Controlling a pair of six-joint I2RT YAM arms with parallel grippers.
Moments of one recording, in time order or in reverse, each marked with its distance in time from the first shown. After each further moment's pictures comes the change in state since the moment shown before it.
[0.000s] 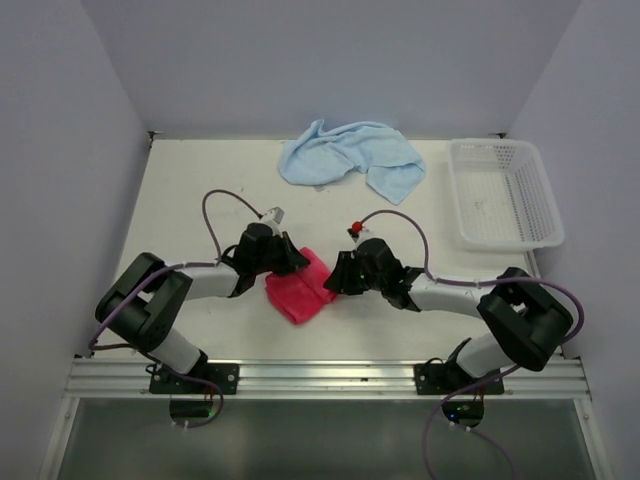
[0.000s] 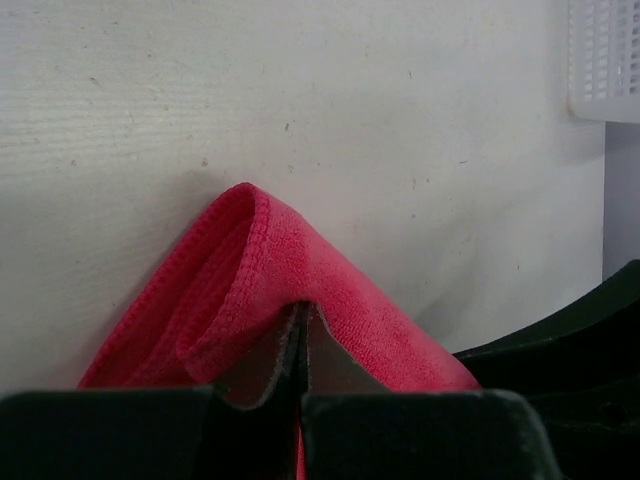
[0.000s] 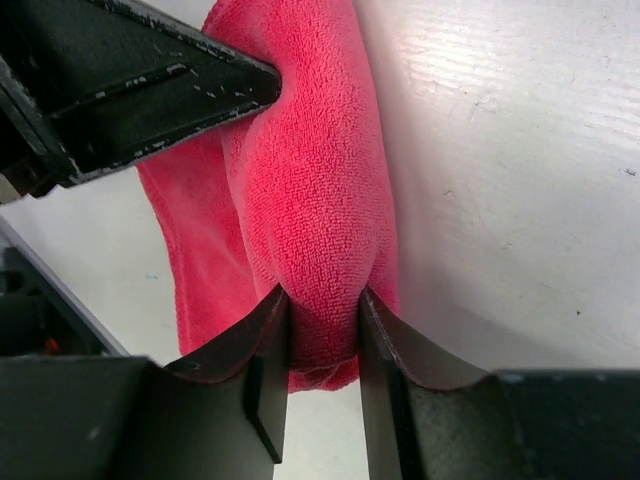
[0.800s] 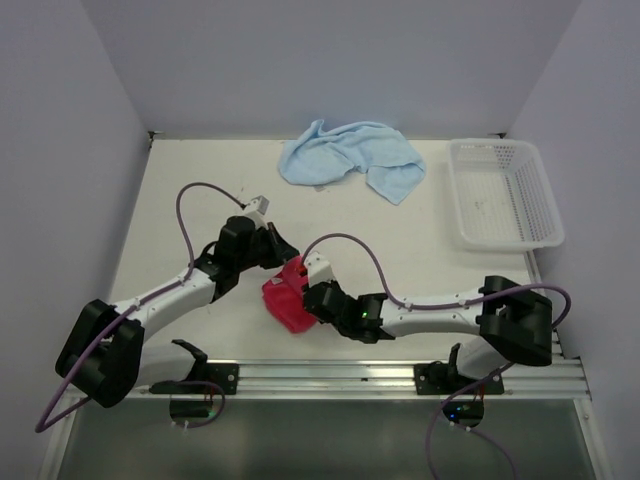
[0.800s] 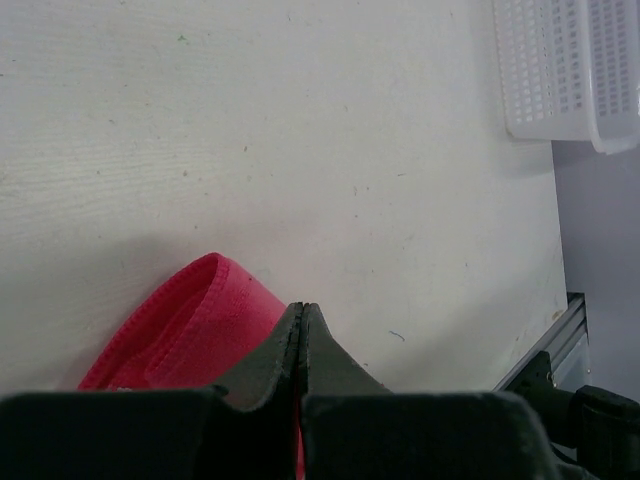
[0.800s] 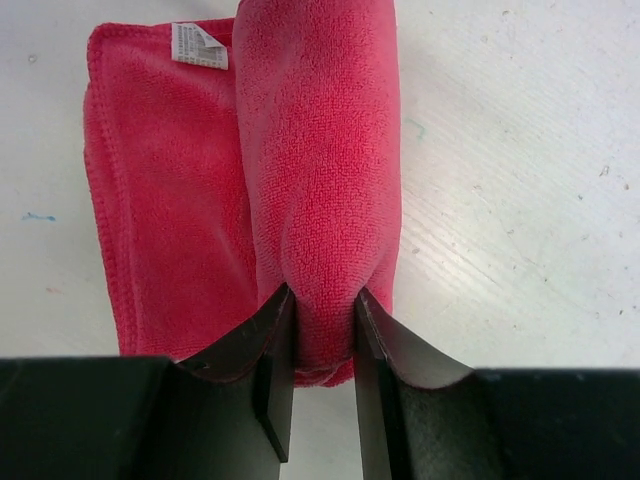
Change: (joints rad) left arm 0.032 -0.336 0.026 -0.289 -0.016 0.030; right arm 0.481 0.034 0.205 -0.306 0.691 -0.297
